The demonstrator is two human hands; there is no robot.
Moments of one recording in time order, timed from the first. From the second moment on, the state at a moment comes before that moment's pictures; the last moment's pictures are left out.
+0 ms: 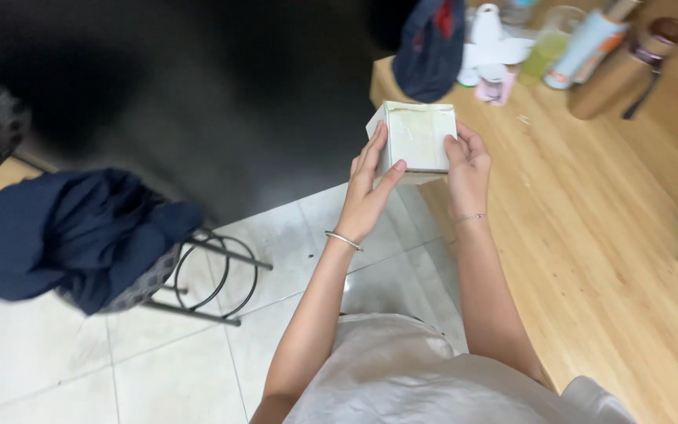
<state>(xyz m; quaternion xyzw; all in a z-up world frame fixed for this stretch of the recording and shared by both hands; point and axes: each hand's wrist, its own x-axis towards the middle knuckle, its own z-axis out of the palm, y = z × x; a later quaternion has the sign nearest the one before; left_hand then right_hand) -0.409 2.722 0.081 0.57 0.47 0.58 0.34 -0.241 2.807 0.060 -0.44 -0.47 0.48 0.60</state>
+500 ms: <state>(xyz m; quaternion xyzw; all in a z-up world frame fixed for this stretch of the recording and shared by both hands) -0.633 2.487 0.066 0.28 0.68 0.67 0.11 -0.589 2.652 0.070 -0.24 -0.63 0.68 0.30</state>
